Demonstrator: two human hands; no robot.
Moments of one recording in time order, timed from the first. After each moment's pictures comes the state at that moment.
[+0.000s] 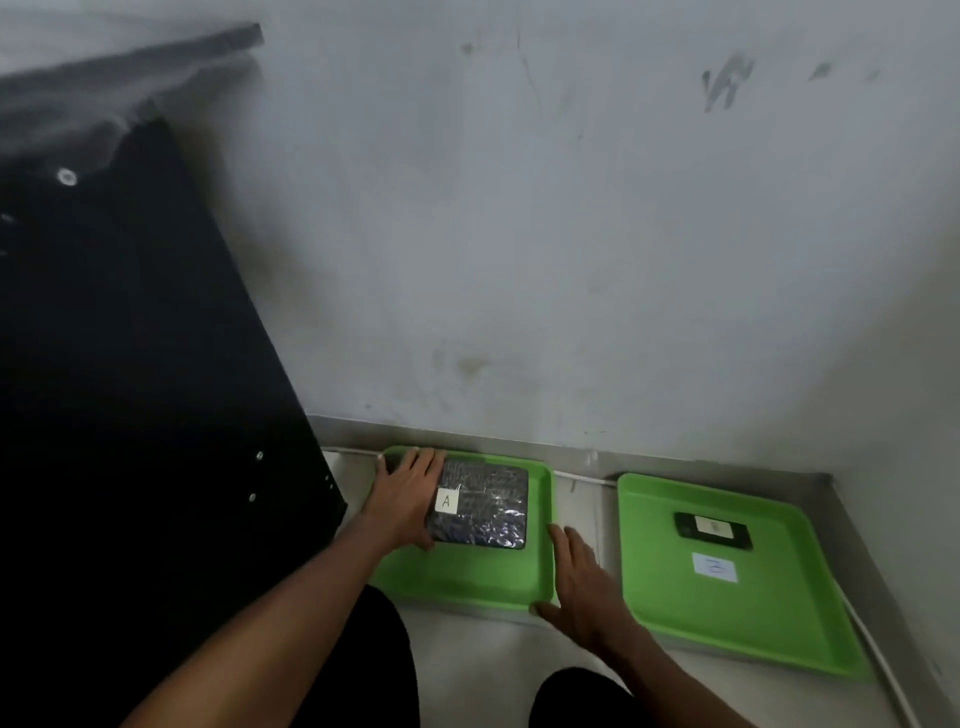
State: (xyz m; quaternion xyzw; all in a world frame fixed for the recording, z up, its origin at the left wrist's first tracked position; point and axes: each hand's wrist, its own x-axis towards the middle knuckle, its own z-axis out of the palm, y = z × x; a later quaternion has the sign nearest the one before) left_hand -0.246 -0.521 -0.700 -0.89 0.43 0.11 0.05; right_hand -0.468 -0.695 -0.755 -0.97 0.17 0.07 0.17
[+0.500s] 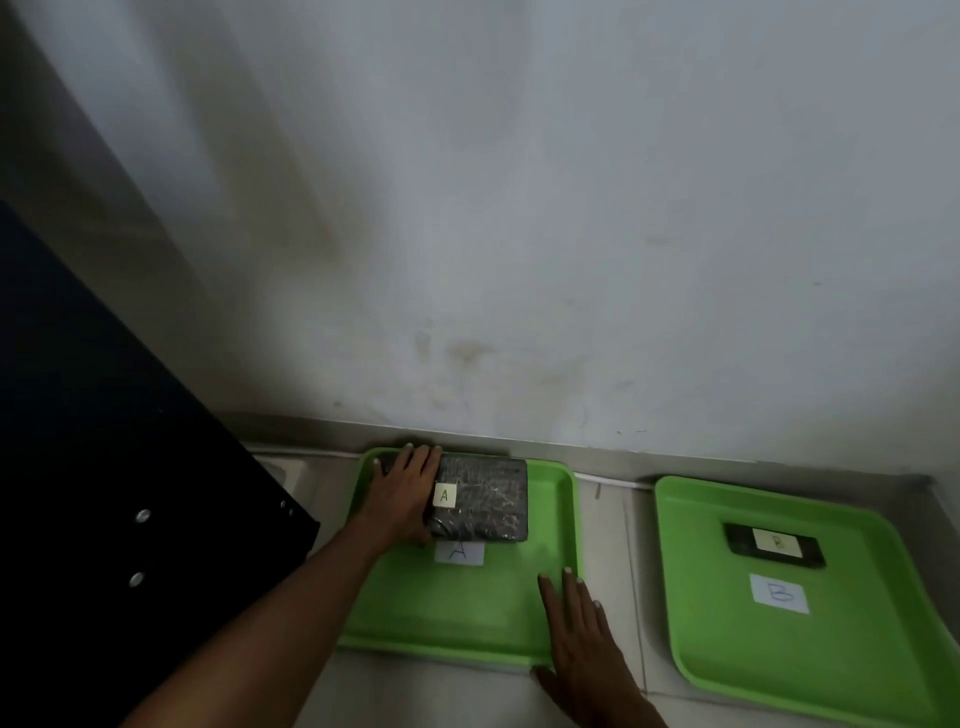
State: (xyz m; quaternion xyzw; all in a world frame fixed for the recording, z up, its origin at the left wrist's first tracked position) left_hand -0.156 -0.575 -0.819 -0.89 0.40 0.20 0.04; right_hand -0.433 -0.703 -0.889 -0.96 0.18 0.13 0.18
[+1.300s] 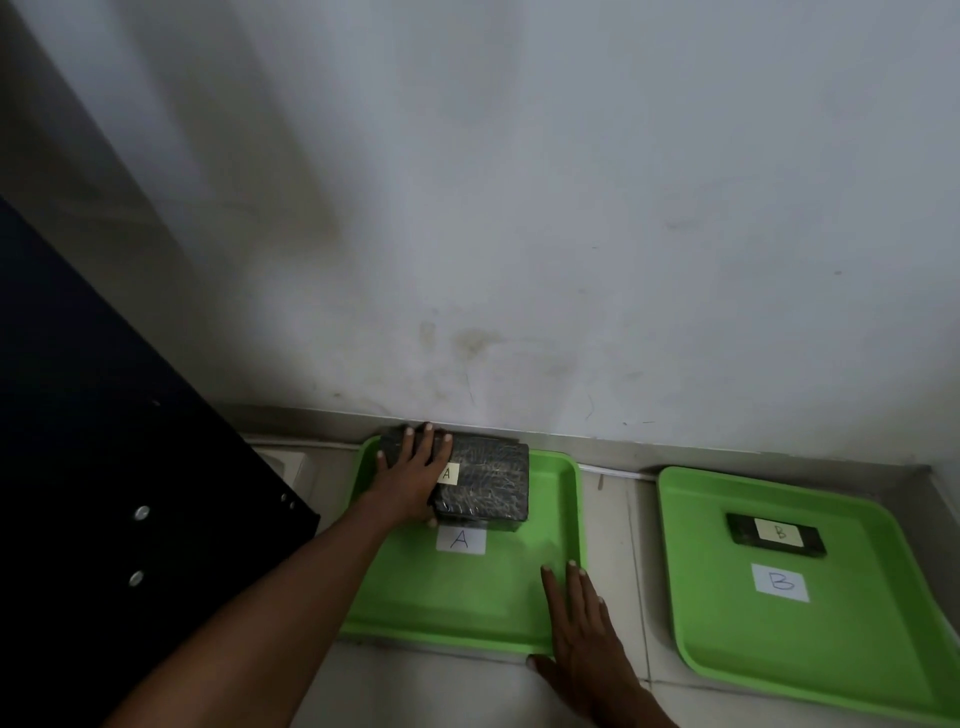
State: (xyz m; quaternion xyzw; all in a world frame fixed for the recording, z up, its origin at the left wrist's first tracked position) left_hand -0.142 -0.583 -0.823 -0.87 0.40 0.28 0.04; right_hand -0.432 -0.698 -0.895 -0.96 0.20 0.15 0.14
